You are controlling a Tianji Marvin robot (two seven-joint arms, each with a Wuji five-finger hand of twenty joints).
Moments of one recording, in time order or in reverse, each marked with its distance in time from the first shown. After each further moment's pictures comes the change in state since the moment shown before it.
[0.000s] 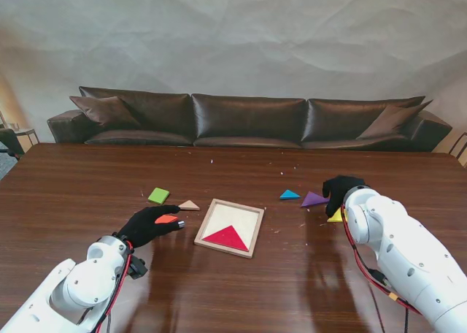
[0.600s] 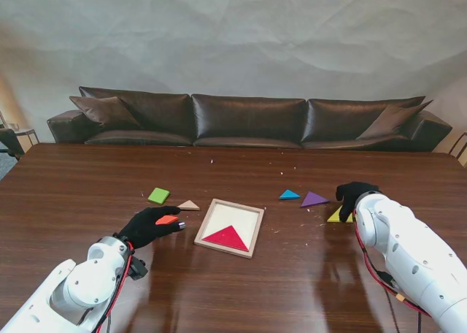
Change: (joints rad) left arm 0.002 0.001 0.003 -0.002 0.002 0.003 -0.007; right arm 0.030 0.012 -0.024 0.124 0.026 0.029 -0.045; left_hand 0.000 0.000 -0.001 0.000 0.001 0.000 0.000 0.000 0.000 0.000 0.000 0.000 0.000 0.000 0.000 0.000 0.000 0.000 0.000 0.000; right_hand 0.000 -0.012 0.000 0.000 -0.105 -0.029 0.013 0.039 -0.026 -0.026 0.000 -0.002 -0.018 -0.002 0.001 -0.005 0.000 -0.002 0.000 0.001
